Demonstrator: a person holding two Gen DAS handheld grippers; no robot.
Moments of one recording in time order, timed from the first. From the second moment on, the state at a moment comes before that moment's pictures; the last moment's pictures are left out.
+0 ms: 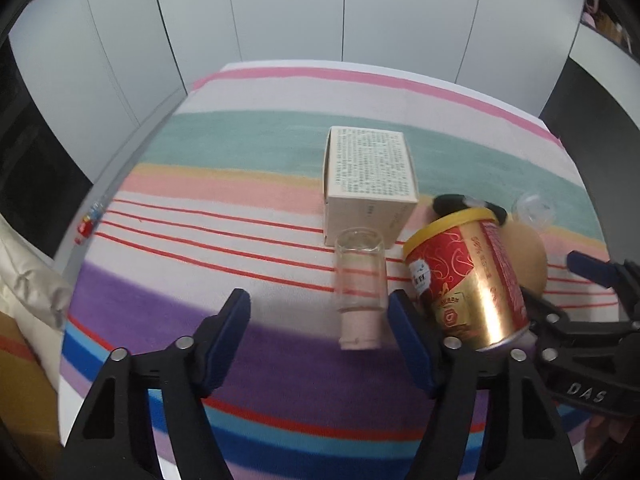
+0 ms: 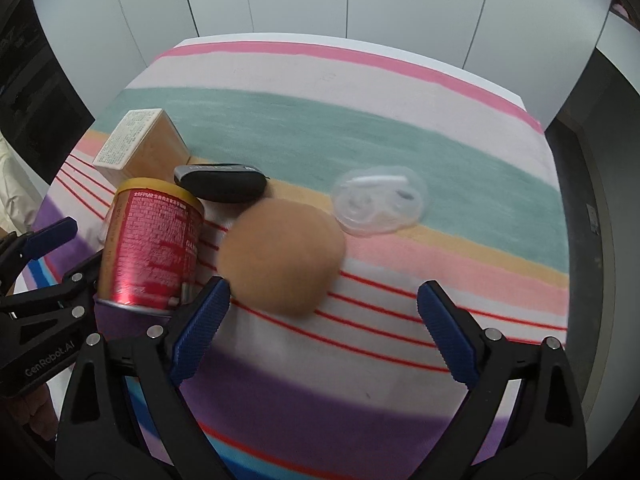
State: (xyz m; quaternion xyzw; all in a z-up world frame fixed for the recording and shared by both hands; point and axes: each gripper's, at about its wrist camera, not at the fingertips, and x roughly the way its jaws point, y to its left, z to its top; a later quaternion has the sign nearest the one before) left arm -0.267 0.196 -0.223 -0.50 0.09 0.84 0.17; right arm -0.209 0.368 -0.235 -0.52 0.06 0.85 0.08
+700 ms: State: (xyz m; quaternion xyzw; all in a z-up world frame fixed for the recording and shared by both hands) left arm -0.267 0.201 -0.220 -0.50 0.10 0.83 0.21; right arm -0.218 0.342 -0.232 -0.52 0.04 0.85 0.07
